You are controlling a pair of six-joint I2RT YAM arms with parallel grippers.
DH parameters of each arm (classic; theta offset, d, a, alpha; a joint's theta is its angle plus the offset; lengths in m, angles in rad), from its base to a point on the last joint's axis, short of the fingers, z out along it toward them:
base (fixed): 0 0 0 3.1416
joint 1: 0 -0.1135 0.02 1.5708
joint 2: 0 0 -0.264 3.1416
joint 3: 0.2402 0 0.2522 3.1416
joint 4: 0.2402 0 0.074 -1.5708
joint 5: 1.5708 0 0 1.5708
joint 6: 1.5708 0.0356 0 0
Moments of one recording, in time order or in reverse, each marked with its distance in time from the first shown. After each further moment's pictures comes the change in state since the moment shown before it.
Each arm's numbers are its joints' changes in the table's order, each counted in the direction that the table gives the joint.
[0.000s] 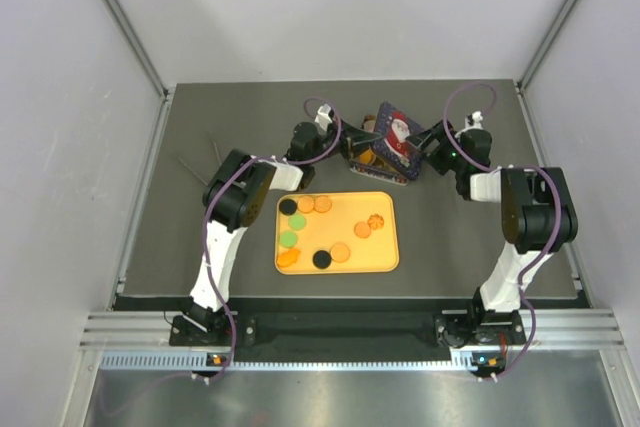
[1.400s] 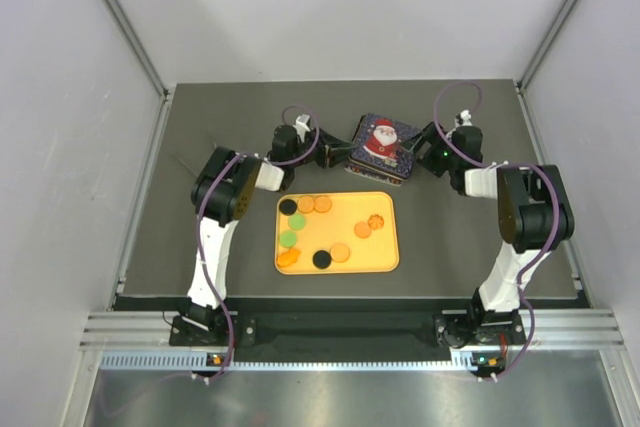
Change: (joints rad) left arm -0.126 0.000 -0.096 0.129 0.067 0.136; right arm -0.047 0.012 0.048 0.141 0.037 -0.082
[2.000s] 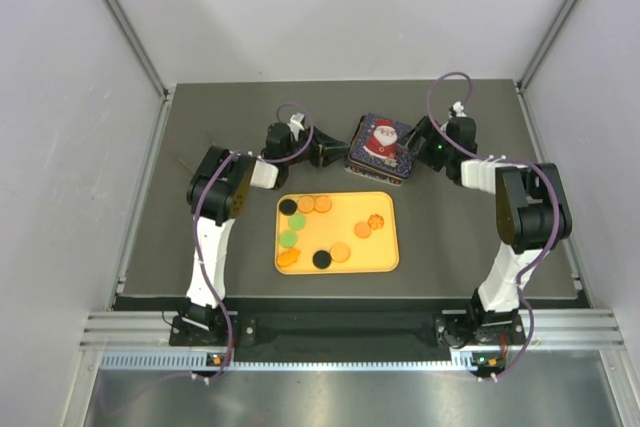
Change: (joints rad) left arm -0.040 -0.005 0.000 0.043 0.050 0.049; right arm -0.039 0.000 0.108 0.165 0.060 -0.079
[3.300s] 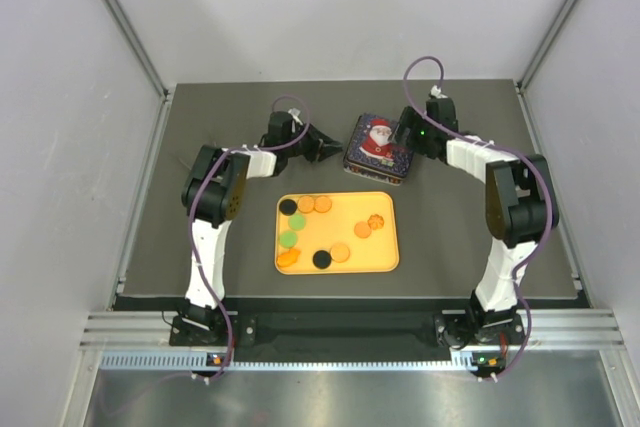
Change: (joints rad) left arm -0.018 -0.051 0.101 0.393 -0.112 0.190; right arm -0.104 0.065 0.279 0.377 0.198 -0.165
